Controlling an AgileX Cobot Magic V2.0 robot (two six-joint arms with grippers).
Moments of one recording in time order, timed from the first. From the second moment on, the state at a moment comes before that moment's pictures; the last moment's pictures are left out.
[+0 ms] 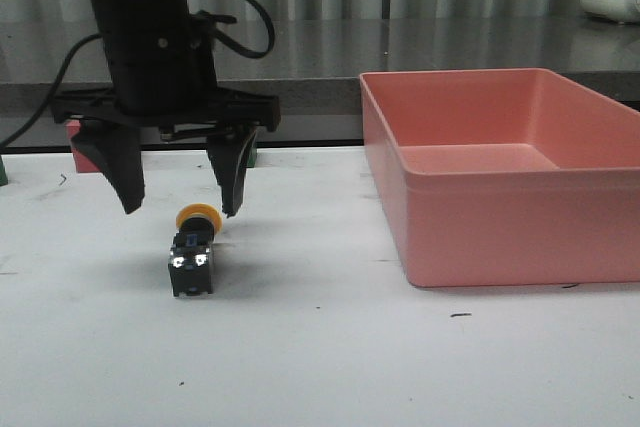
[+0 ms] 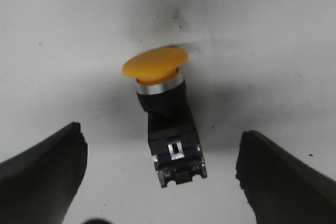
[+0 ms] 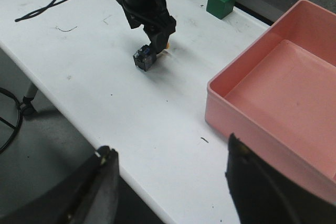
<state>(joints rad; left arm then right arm) -0.52 1.96 -1.50 0.04 1.03 -0.42 0.77 0.55 -0.89 -0.04 0.94 0.02</state>
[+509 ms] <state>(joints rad) -0.49 2.05 -1.51 0.05 0.95 -0.47 0.77 0.55 -0.89 -0.04 0.95 0.02</state>
